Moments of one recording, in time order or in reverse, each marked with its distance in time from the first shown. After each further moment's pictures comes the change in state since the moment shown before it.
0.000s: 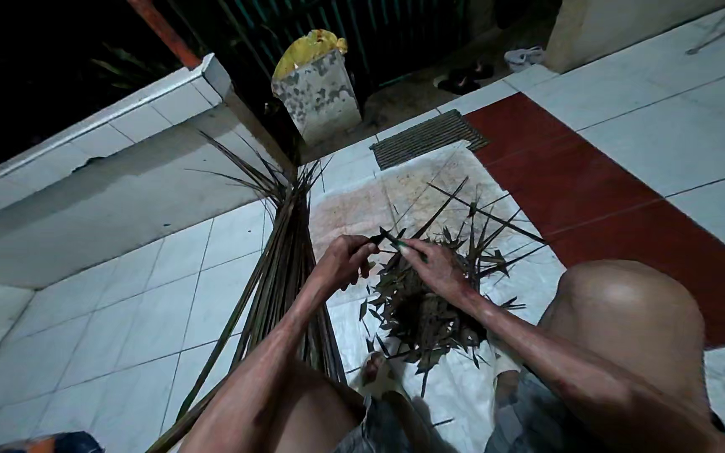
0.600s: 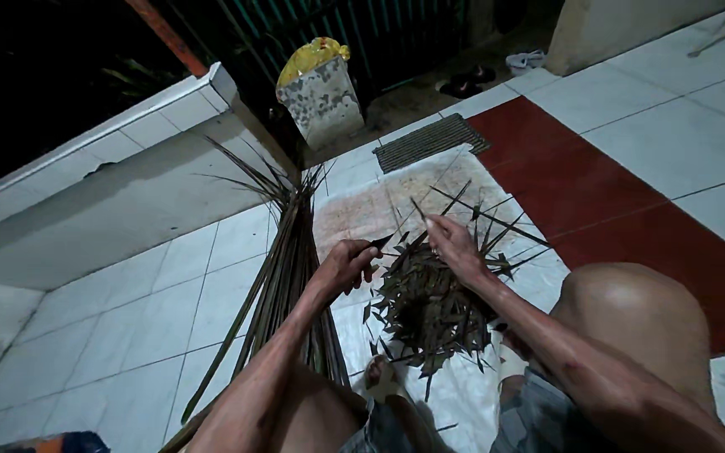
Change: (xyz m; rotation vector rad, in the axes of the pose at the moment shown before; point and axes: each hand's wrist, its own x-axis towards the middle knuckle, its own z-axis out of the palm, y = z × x) left_hand -0.006 0.000 -0.002 -0.097 -0.042 0.016; right_hand 0.021 0.008 -0.029 0.232 0.119 0.069
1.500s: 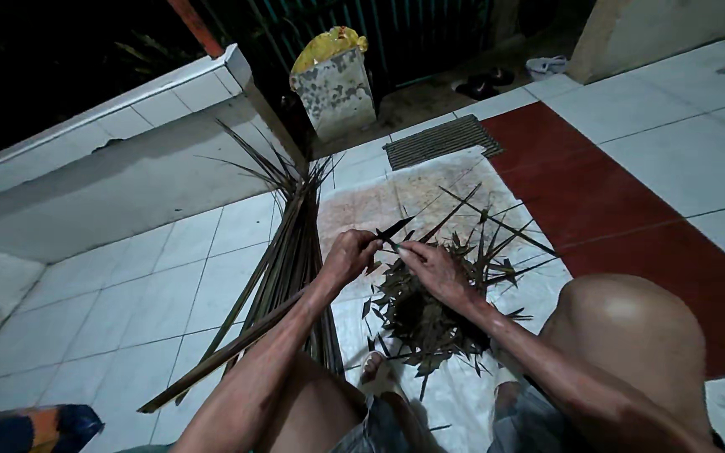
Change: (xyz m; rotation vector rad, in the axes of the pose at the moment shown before) left_hand 0.014 -0.014 0.000 0.283 0.228 0.072; right_hand -0.027 -0.027 0.039 -0.156 -0.267 -0.078
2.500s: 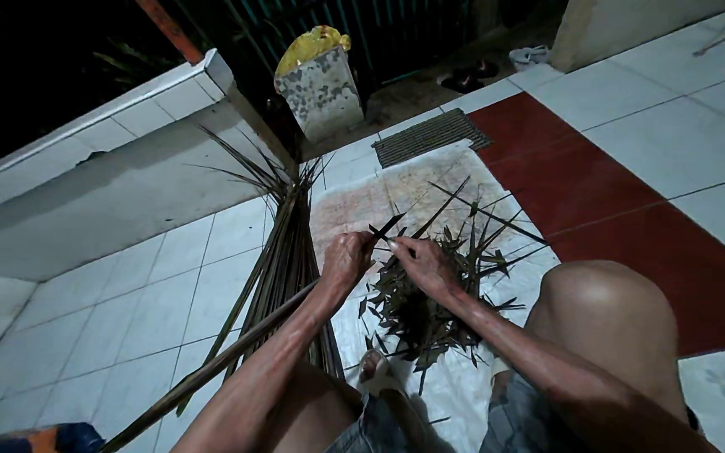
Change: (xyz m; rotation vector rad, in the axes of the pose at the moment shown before) left_hand -0.002 0.028 0.020 0.393 0.119 -0.021; right_hand -0.001 -0.012 0.000 -0.112 0.125 0.130
